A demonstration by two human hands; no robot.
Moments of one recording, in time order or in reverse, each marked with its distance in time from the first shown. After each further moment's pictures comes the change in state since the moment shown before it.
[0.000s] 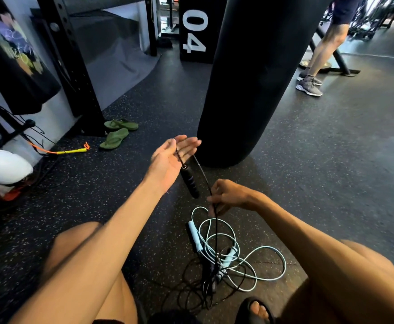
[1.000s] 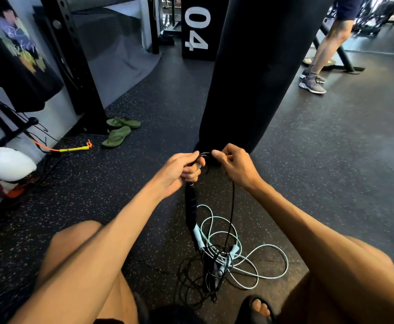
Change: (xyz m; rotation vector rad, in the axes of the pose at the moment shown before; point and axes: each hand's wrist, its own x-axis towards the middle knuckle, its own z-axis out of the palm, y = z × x) left_hand -0.016 -0.010 0.005 0.420 -0.178 -0.290; right_hand 0.014 -0.025 -0.024 -0.165 0.705 -0.347
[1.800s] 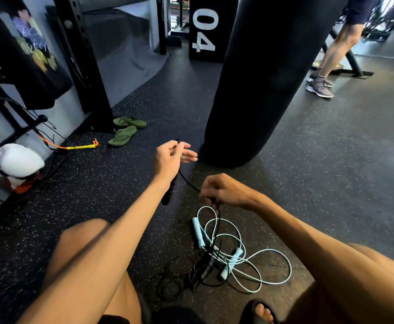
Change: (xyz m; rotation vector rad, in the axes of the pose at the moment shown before) left_hand 0.015 -0.003 -0.035 0.332 0.518 0.368; right_hand -0.031 -0.013 0.029 0.167 -0.674 0.089
